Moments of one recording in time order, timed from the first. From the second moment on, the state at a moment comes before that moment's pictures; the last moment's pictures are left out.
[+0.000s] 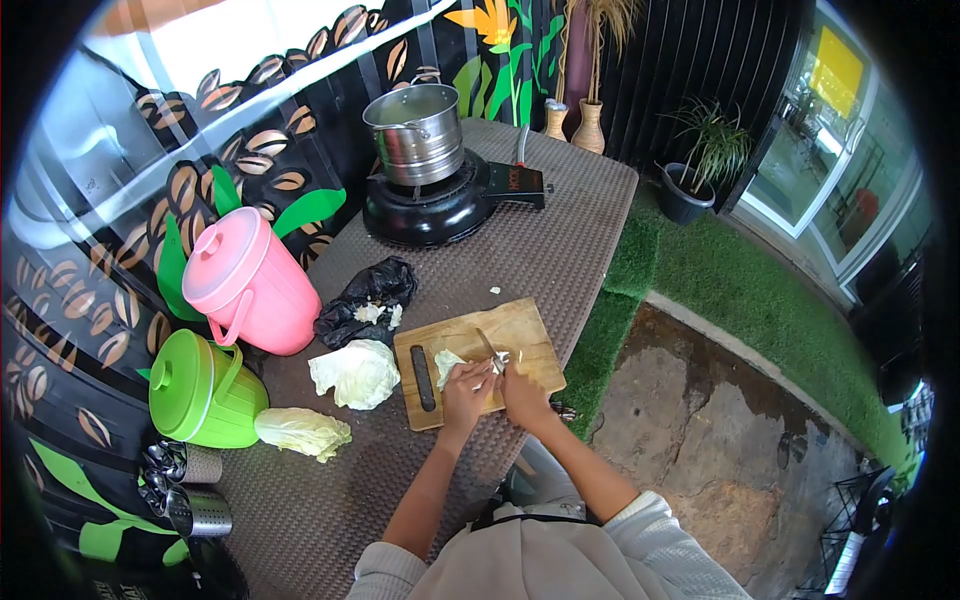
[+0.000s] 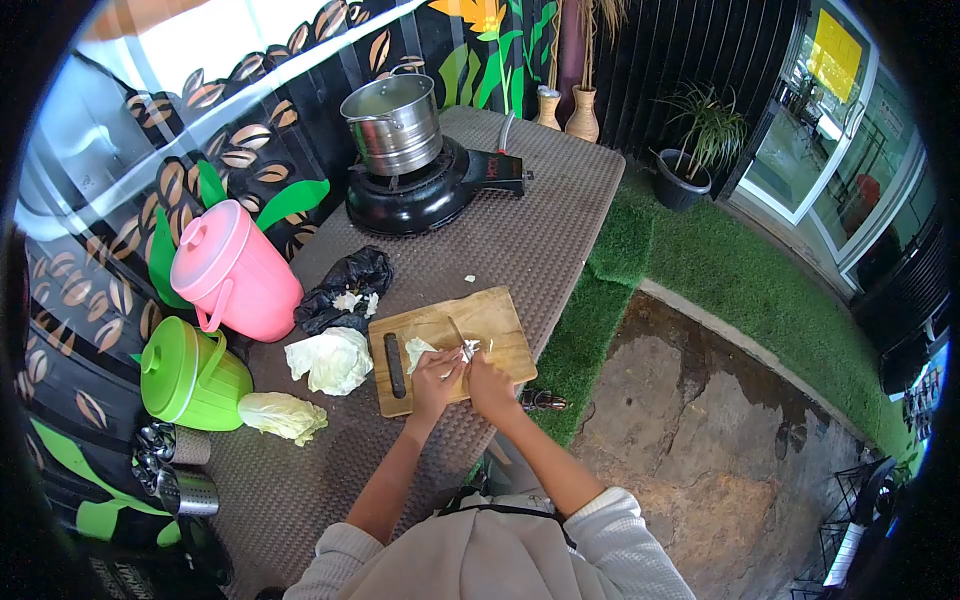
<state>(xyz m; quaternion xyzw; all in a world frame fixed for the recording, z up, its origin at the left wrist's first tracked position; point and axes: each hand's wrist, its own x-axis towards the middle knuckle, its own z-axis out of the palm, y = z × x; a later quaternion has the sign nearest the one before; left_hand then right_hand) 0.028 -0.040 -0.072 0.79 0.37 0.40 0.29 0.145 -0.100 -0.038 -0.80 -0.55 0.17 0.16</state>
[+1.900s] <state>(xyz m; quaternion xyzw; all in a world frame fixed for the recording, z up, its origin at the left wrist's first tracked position) 0.027 -0.035 -0.072 0.77 0.36 0.43 0.31 0.129 -0.129 -0.066 -0.80 -0.58 0.05 0.14</state>
